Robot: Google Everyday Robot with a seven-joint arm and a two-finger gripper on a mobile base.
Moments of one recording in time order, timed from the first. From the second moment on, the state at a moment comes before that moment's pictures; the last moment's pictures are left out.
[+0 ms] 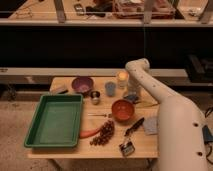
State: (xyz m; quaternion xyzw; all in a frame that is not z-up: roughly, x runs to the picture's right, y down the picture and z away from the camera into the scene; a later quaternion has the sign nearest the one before) arm 0.191 0.048 0.955 -0.27 -0.20 -0.59 0.74
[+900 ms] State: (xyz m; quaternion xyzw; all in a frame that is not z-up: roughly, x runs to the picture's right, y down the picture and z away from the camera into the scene) arm 0.202 0.039 0.949 -0.25 -0.21 -0.56 0.77
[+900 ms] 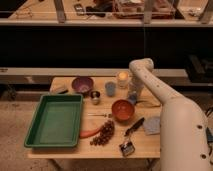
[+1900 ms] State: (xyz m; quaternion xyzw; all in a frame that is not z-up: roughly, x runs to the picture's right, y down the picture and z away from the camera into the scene) arm 0.209 -0.057 0.828 -0.13 -0.21 -0.53 0.81
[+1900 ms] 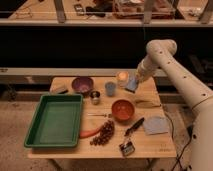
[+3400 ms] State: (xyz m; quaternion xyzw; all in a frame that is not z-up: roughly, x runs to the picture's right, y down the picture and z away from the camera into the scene) arm -0.062 -0.043 0.777 0.00 -0.40 -0.66 0.64
